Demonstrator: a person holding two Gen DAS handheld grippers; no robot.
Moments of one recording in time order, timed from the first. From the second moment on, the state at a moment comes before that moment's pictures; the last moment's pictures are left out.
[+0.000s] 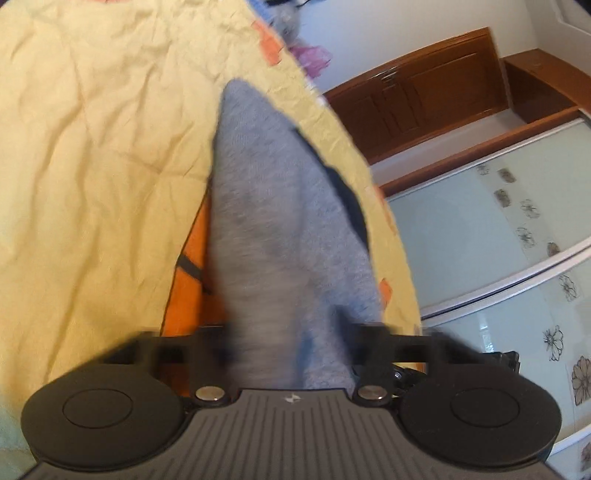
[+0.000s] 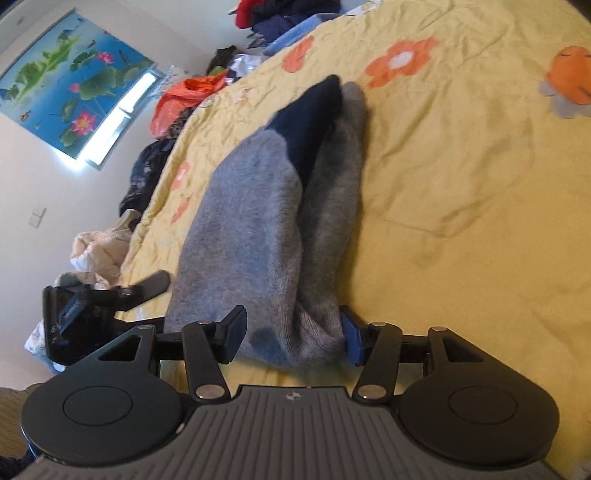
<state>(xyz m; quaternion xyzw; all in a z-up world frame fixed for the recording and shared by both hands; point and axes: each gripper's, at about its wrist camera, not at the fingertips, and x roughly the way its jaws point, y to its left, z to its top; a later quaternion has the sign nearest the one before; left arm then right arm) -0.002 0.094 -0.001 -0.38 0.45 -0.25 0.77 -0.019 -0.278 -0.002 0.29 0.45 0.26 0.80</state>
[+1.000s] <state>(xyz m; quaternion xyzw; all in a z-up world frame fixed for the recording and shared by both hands) -0.093 0.162 0.127 0.05 0.30 -0.07 0.95 -0.216 -0.419 0.098 -0.43 0.36 -0.20 0.81</state>
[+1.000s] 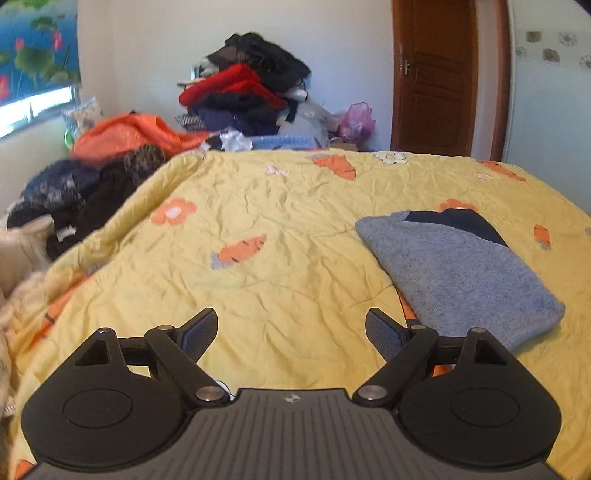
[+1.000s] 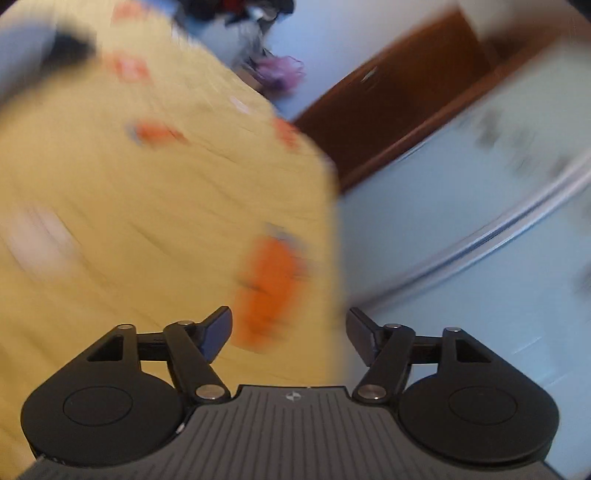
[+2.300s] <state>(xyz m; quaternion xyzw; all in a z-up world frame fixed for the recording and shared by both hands) -0.111 -0.005 0.018 0.02 0.35 -0.10 0.93 -0.134 -0.205 -0.012 0.01 0.33 -0.03 0.94</state>
